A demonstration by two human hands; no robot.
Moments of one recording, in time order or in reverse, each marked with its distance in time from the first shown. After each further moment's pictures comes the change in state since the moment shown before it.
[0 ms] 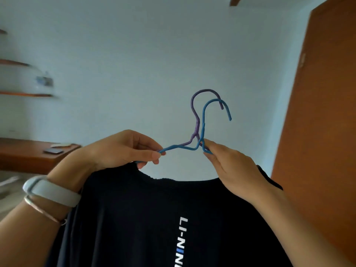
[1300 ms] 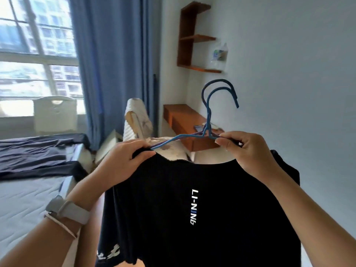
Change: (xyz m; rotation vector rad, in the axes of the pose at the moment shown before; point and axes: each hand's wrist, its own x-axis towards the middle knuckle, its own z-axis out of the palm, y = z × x) left_hand 0.189 -0.335 -0.162 0.746 1.117 -0.726; right_hand 0.523 0.002 0.445 1.097 -0.425 -0.704
